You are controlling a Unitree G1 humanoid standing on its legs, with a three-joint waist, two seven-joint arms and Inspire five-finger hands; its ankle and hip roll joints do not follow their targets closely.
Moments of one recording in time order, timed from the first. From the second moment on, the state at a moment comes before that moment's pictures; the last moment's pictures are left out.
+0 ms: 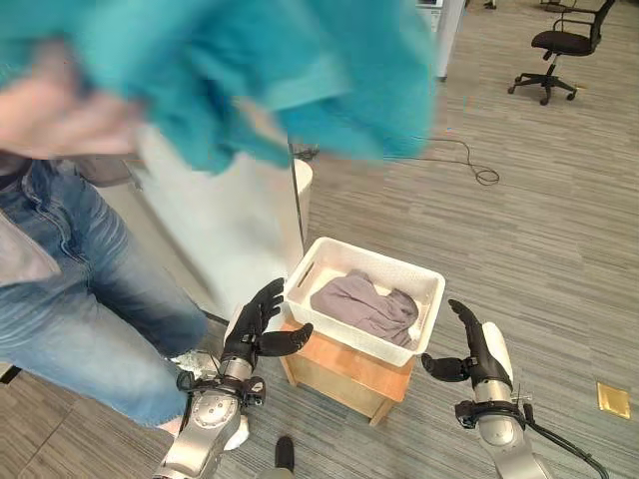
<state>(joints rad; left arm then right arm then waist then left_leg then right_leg) 0.12 0.35 -0.30 0.04 -0.31 -0.04 0.17 0.19 -0.40 0.12 0.18 -0.23 -0.01 -0.35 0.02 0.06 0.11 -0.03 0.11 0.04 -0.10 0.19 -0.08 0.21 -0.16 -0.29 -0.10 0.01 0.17</state>
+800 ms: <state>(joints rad) 0.26 0.35 -0.08 0.06 -0.31 -0.08 0.21 0.02 -0.45 0.30 0.10 -0.24 -0.02 -0.30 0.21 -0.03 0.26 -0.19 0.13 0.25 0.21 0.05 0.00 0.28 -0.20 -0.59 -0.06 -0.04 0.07</state>
